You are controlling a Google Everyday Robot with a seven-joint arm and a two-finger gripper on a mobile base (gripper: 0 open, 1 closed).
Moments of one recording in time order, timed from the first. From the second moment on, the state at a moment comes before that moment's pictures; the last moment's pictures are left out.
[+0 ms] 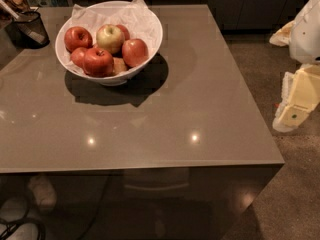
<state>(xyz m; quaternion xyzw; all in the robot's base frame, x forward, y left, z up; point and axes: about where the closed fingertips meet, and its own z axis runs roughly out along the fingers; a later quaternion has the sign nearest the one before) 0.438 -0.217 0.976 -0.60 0.78 -0.03 0.16</state>
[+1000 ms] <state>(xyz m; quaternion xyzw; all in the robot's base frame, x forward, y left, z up) 0.509 -0.167 0.993 -0.63 0.75 -0.02 0.19</state>
